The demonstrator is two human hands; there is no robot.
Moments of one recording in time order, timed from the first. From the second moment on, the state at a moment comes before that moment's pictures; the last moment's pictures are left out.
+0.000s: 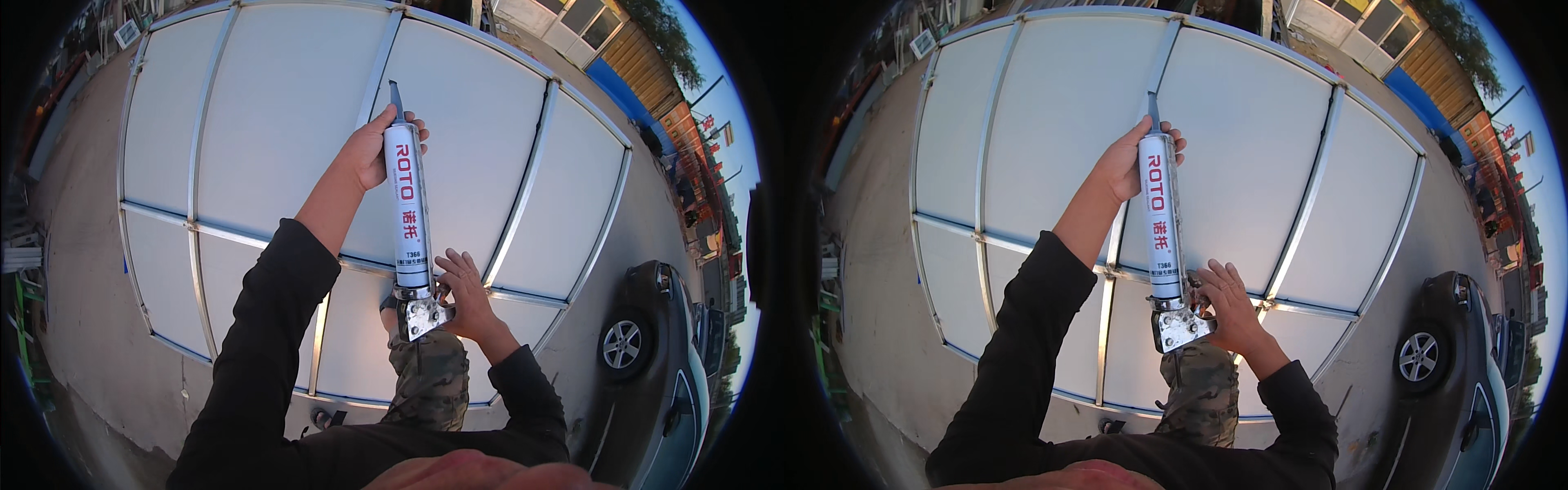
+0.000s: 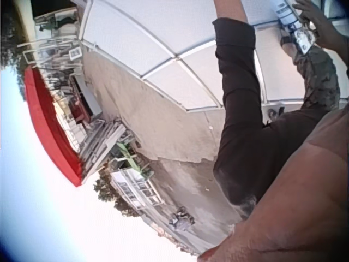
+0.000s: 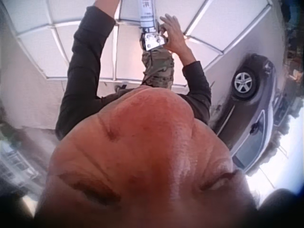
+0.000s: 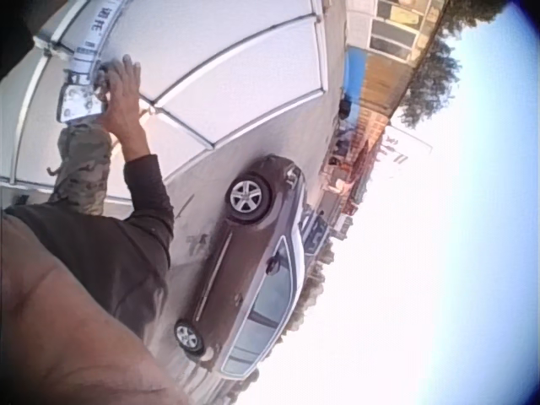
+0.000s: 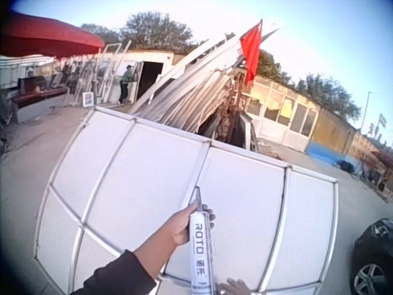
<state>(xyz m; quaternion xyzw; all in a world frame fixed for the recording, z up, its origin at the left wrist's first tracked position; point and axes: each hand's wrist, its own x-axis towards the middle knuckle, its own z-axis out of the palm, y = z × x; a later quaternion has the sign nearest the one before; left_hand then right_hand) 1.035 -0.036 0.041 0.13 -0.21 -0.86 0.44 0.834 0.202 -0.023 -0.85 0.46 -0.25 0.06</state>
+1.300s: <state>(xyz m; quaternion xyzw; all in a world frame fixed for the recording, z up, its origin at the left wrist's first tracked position) 1.205 0.168 -0.305 0.60 -0.21 -0.74 0.24 0.586 -0.074 -0.005 -0.62 0.74 -0.13 -0.23</state>
